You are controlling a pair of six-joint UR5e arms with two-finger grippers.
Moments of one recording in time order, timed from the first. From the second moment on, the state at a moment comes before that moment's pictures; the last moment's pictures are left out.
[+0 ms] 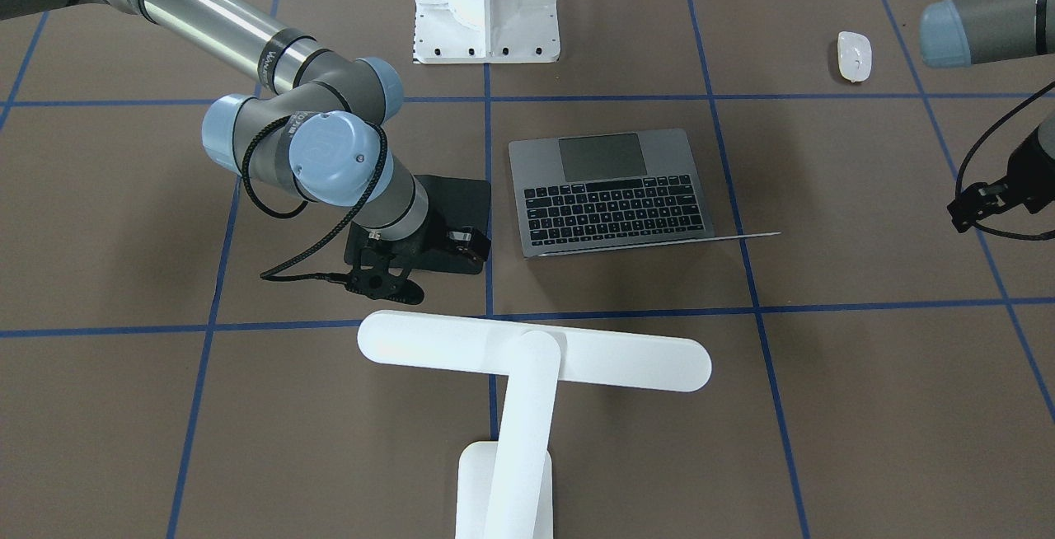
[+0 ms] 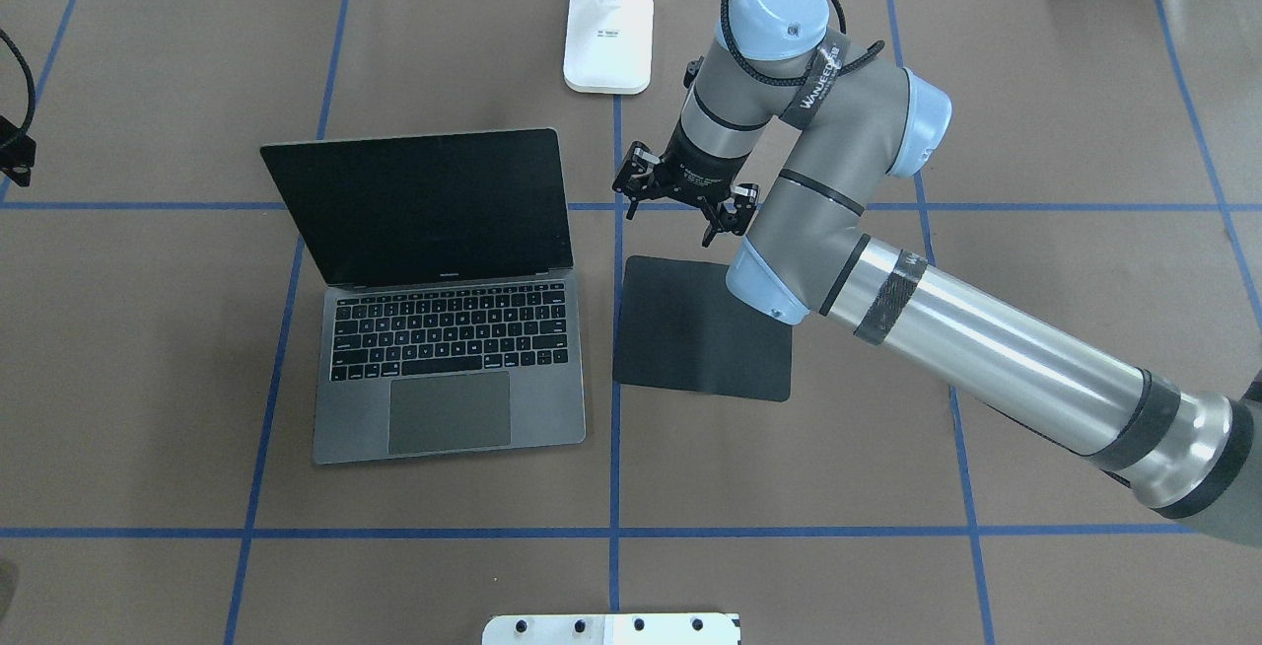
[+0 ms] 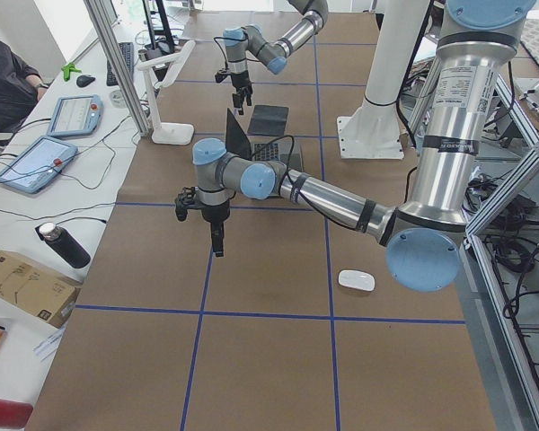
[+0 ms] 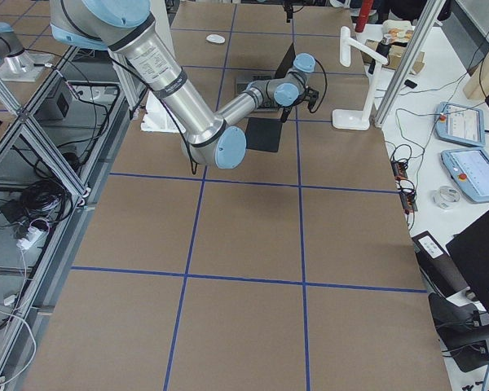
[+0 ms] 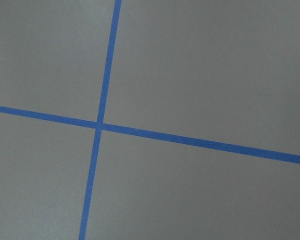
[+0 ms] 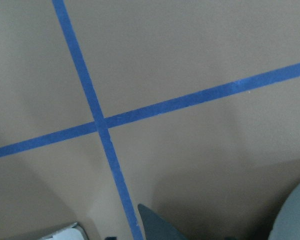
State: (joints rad) left arm -1.20 -1.72 -1.75 -1.50 -2.07 -0.60; right arm 0.73 -0.75 1.30 -1.31 2.25 1.40
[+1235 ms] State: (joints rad) left arm -1.28 -1.62 -1.79 -1.49 -2.09 -0.29; right arm 0.92 -1.03 1.54 -1.33 2.32 1.21
